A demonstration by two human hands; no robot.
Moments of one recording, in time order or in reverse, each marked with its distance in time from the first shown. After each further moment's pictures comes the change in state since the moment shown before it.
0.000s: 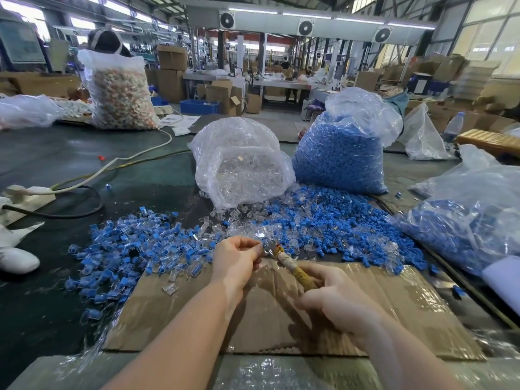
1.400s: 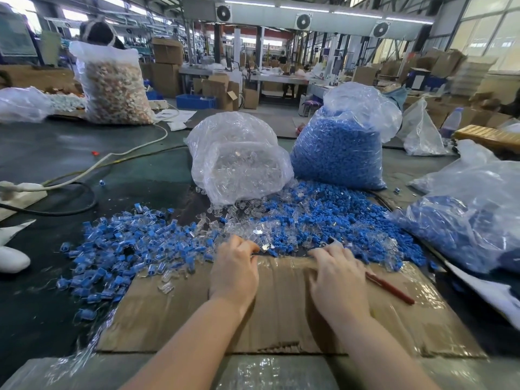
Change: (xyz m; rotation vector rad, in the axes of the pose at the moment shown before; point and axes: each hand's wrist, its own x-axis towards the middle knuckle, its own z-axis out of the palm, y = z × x) left_hand 0.006 -0.035 0.000 0.865 0.102 0.584; right_hand 0.037 0.031 0.006 -1.015 0.676 -0.272
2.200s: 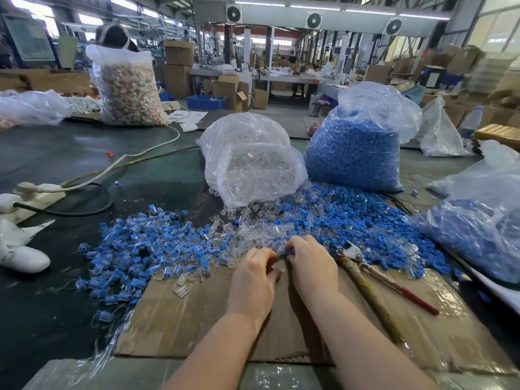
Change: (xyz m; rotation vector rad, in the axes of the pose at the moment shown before) left_hand -0.006 0.000 0.002 -0.166 -0.024 0.019; right_hand 0.045 -0.047 0.029 0.136 -0.108 -0.013
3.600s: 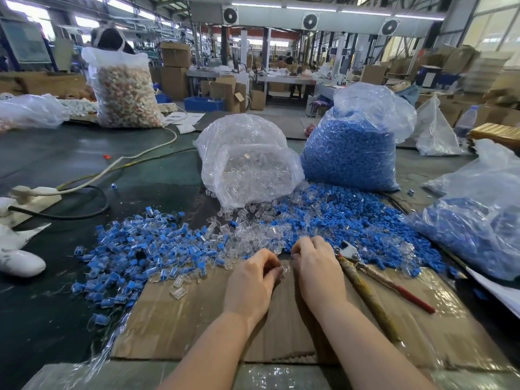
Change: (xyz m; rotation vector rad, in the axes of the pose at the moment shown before) left_hand -0.002 0.002 -0.005 -0.080 -0.130 -0.034; right_hand -0.014 0.015 -0.003 0.023 0.128 -0.070
